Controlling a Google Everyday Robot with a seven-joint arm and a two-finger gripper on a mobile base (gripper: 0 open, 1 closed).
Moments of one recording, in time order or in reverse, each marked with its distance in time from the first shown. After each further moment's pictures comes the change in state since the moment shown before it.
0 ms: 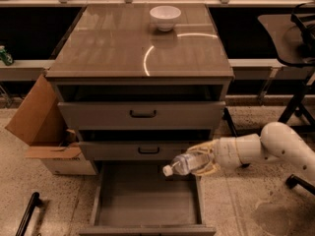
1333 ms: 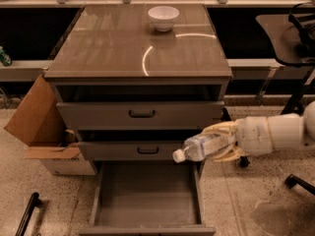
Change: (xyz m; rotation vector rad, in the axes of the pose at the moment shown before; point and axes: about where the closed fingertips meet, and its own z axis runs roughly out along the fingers) arm -0.097 -0.056 -0.094 0.084 0.002 -0.132
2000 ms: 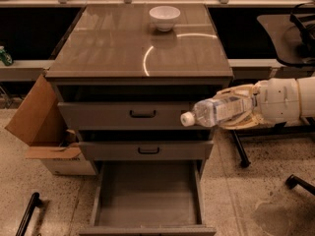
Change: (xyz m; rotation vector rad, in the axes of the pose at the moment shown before) arm -0.043 -0.094 -0.066 0.096 0.024 -0.035
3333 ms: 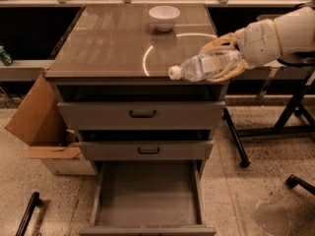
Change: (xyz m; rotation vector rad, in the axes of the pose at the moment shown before) arm 0.024 -0.109 0.020 -0.116 0.026 0.095
